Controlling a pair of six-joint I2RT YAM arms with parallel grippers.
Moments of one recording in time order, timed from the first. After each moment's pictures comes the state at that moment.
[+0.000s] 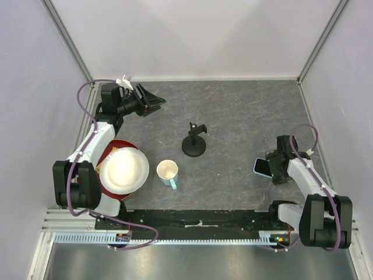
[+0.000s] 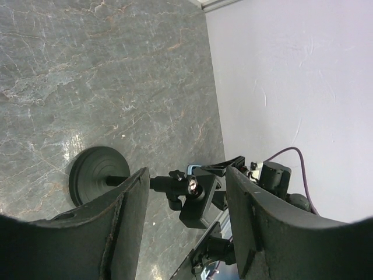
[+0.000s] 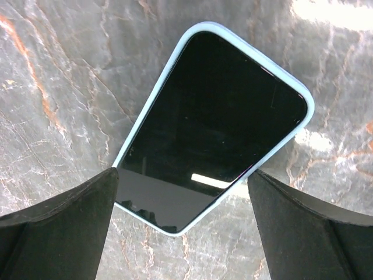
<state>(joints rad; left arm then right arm) -0.07 1.47 1.10 0.01 0.74 -0.85 -0.08 1.13 0.54 -0.66 0.23 1.34</state>
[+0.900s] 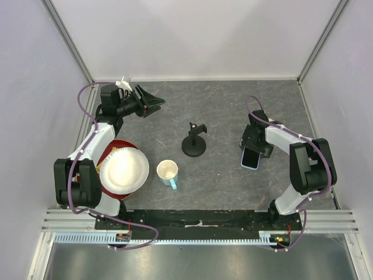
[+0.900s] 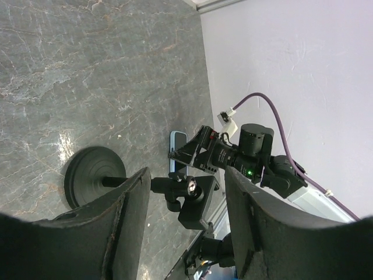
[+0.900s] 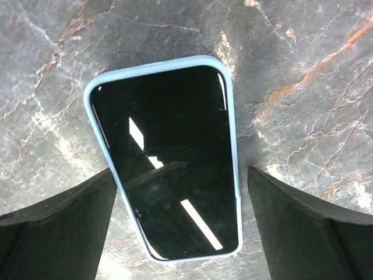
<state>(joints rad) -0.05 1.49 1.07 0.08 0.76 -0.89 0.18 1.66 0.96 -0.57 0.22 0.66</state>
